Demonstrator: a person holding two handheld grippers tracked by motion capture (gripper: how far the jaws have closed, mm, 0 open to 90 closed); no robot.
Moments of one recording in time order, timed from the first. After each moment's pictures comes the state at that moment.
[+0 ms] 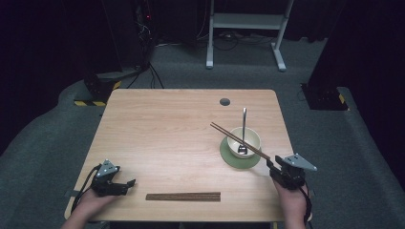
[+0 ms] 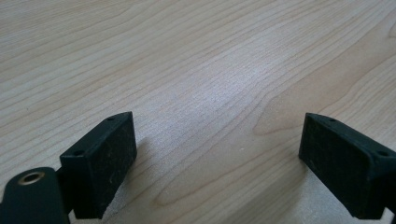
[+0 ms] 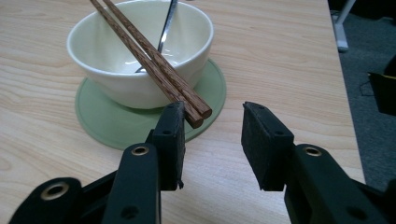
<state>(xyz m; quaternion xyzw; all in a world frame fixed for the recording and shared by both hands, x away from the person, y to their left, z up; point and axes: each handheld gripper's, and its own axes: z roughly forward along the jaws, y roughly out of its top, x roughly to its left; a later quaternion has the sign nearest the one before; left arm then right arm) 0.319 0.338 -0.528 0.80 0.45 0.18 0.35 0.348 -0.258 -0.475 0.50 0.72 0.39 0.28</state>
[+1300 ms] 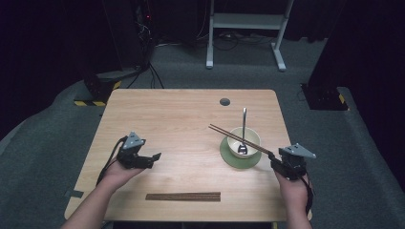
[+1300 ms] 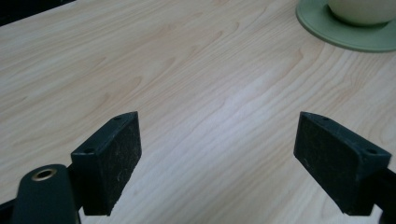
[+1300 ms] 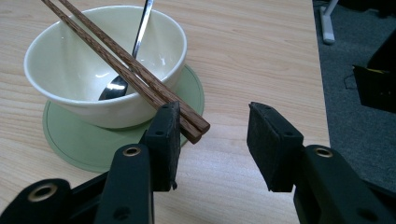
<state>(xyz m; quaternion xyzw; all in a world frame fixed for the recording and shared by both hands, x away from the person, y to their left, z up) 0.389 0.245 -0.458 0.81 0.39 0.21 0.39 0.374 -0.260 -0.462 0.51 0.73 0.36 0.28</state>
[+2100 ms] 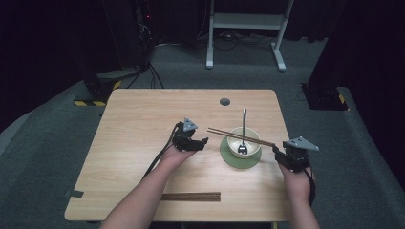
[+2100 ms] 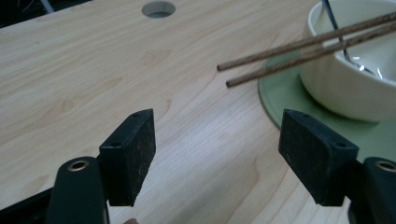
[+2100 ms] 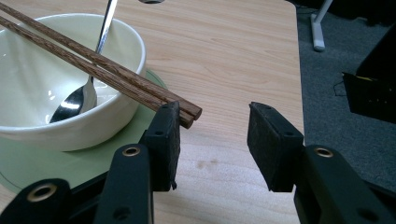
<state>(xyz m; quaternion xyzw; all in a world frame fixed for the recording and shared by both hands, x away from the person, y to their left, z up) 0.465 0.098 -0.474 0.80 0.39 0.19 0.41 0.402 -0.278 -0.467 0.51 0.73 0.35 0.30</state>
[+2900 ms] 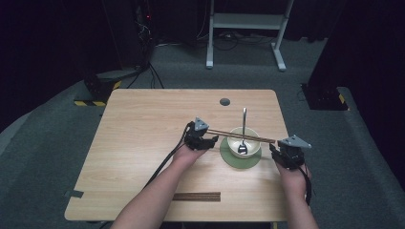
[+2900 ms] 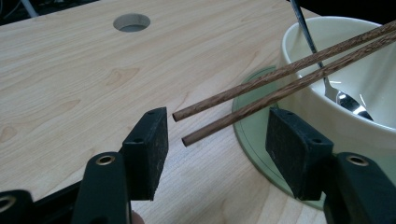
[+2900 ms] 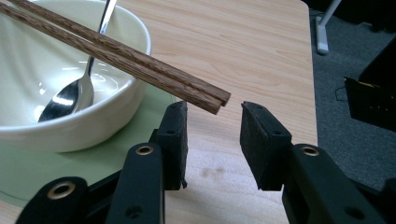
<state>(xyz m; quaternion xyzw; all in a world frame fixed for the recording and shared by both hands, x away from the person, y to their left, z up) 0.472 0.065 -0.483 0.79 0.39 0.18 0.44 0.414 -0.269 -0.476 0.49 0.74 0.34 0.30</state>
